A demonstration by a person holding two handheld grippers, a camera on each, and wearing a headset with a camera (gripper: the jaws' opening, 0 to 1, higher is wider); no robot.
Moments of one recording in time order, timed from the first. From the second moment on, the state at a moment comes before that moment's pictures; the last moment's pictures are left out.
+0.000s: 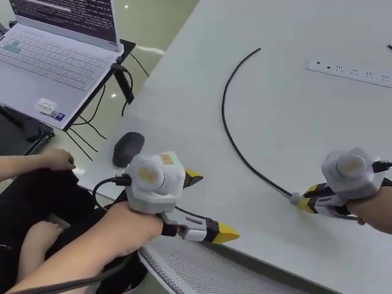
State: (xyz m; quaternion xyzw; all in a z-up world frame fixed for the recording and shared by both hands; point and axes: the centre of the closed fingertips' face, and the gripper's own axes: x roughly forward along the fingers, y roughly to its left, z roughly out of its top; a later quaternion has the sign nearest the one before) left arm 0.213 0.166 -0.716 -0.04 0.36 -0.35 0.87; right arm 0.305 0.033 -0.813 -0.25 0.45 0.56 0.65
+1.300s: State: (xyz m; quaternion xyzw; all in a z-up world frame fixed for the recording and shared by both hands) left arm 0.224 0.124 -0.687 -0.04 0.32 -0.39 0.86; right arm 0.271 0.029 -0.754 -0.19 0.45 0.58 0.66
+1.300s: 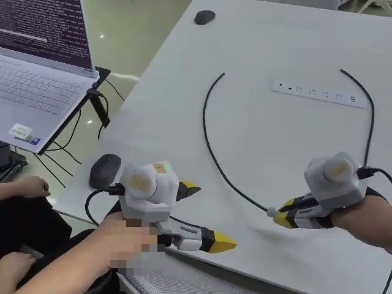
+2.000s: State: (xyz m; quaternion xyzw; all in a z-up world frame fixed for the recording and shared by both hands) left arm 0.235 0.080 -0.668 -0.02 0.29 -0.45 0.84; right arm 0.244 0.028 -0.715 -0.19 0.42 0.60 0.65
